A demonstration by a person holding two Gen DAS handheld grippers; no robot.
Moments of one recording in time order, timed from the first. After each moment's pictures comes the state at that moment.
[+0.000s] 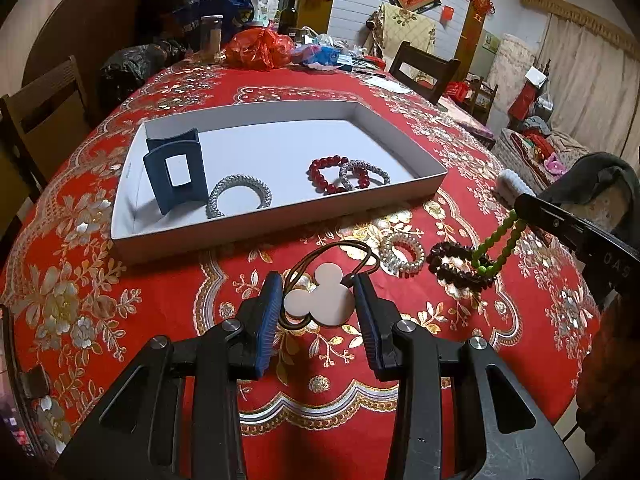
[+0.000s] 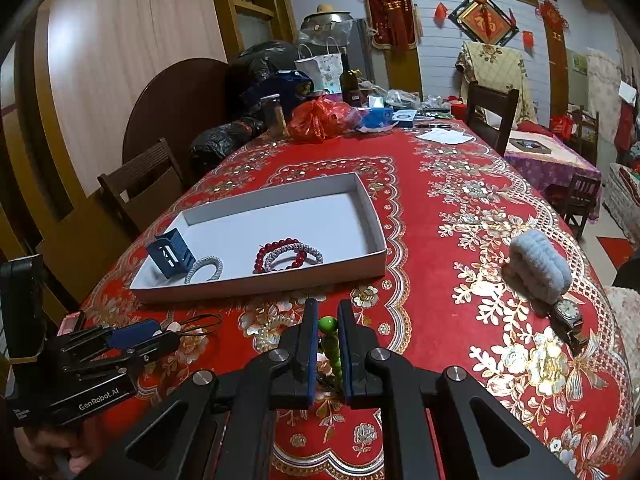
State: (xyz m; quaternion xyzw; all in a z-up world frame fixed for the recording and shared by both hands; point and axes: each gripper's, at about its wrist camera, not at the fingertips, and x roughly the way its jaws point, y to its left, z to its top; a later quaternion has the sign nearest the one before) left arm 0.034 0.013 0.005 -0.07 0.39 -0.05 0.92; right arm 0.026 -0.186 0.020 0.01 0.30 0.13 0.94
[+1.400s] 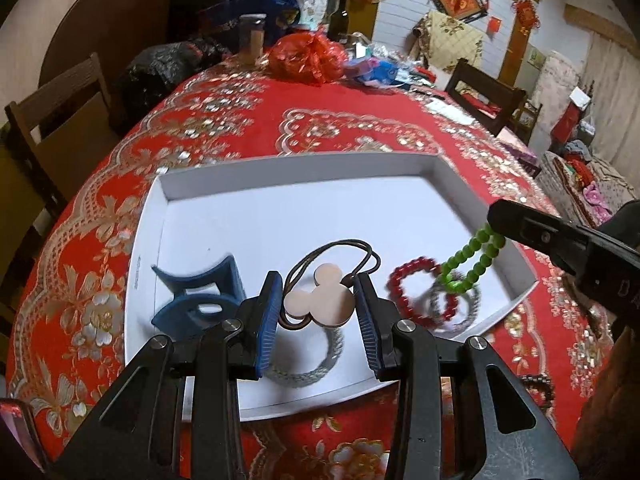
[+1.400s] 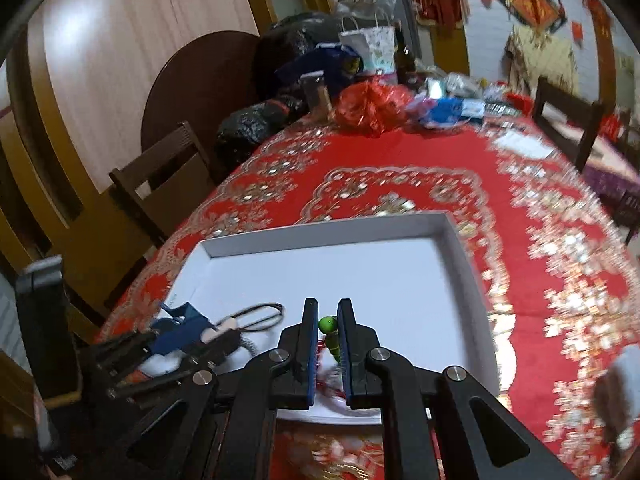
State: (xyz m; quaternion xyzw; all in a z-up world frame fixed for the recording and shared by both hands) left arm 0.153 0.059 0.010 -0.08 0.40 0.03 0.91; right arm 0.173 -0.098 0.039 0.01 0.35 0.21 0.91
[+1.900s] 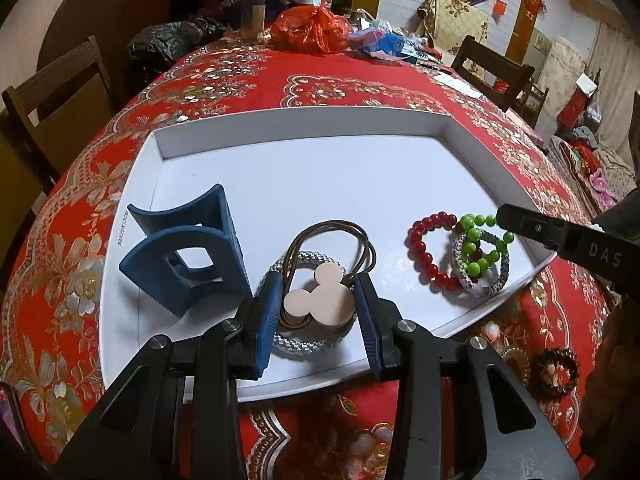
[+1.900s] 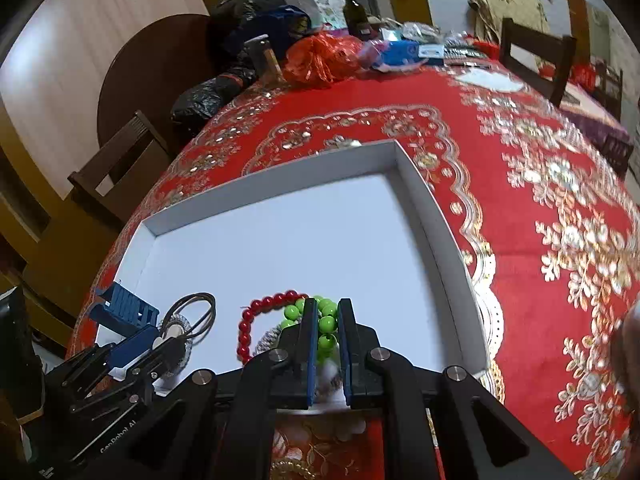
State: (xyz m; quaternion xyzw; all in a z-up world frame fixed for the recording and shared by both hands) left arm 0.150 0.055 -0.019 -0.07 0.43 0.03 0.90; right arm 0.196 -0.137 -0.012 0.05 0.42 0.15 0.89
